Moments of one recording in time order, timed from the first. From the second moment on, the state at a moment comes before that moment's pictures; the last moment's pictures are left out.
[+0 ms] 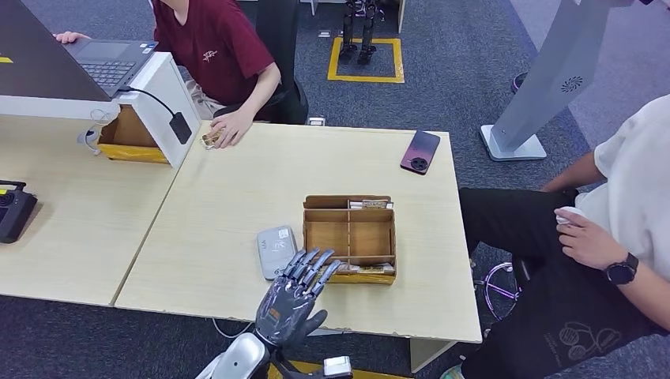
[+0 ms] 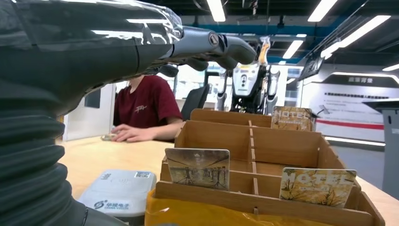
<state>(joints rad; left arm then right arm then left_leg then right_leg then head) -0.06 -0.08 -0.63 -1.23 -1.50 0.69 -0.16 -0.10 0.06 0.26 -0.17 0.29 -0.13 0.29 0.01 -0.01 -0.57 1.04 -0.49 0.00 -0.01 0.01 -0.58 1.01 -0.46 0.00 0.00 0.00</state>
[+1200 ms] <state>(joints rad) -0.08 -0.18 -0.45 -1.10 -1.49 0.69 -0.19 -0.12 0.06 0.26 -0.17 0.33 -0.11 0.31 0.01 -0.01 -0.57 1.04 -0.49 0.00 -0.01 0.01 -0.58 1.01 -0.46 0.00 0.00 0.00</state>
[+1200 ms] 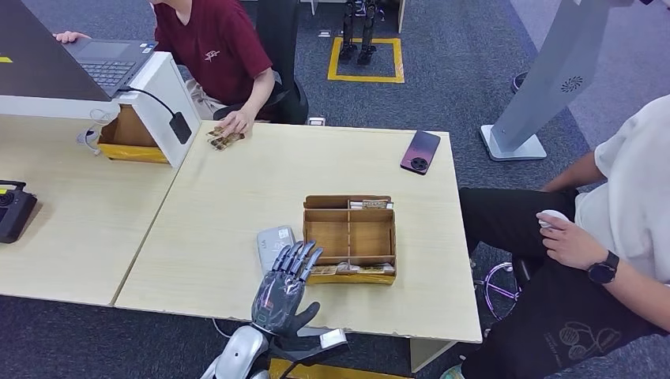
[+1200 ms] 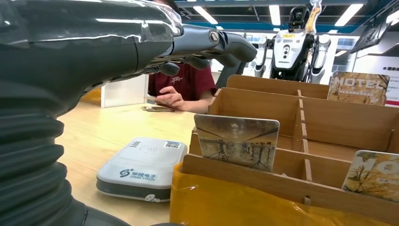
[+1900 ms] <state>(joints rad) -0.09 -0.25 -0.38 -1.05 -1.41 0.69 -0.33 -0.12 0.06 0.26 -0.17 0.35 -0.11 0.32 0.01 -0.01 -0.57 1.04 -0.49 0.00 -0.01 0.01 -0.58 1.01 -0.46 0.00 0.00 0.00</state>
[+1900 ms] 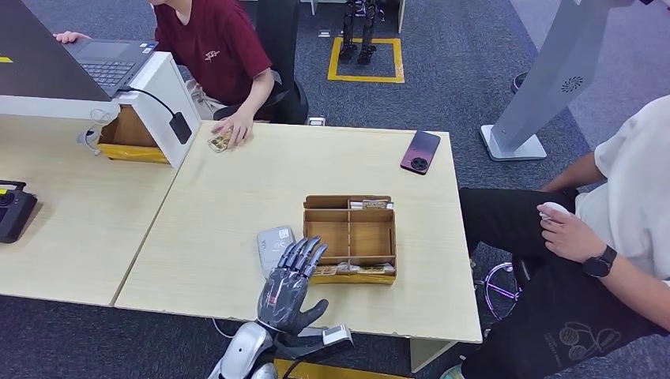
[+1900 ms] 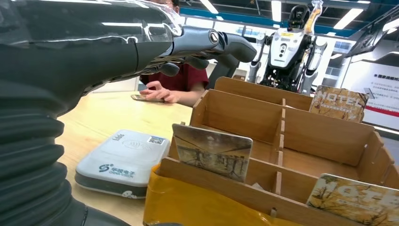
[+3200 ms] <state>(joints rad) -0.10 -0.28 -0.26 -1.02 -1.40 0.69 -0.39 -0.12 0.07 0.26 -0.17 0.38 -0.11 0.33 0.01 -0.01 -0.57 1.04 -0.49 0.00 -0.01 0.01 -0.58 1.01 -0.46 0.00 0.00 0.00</state>
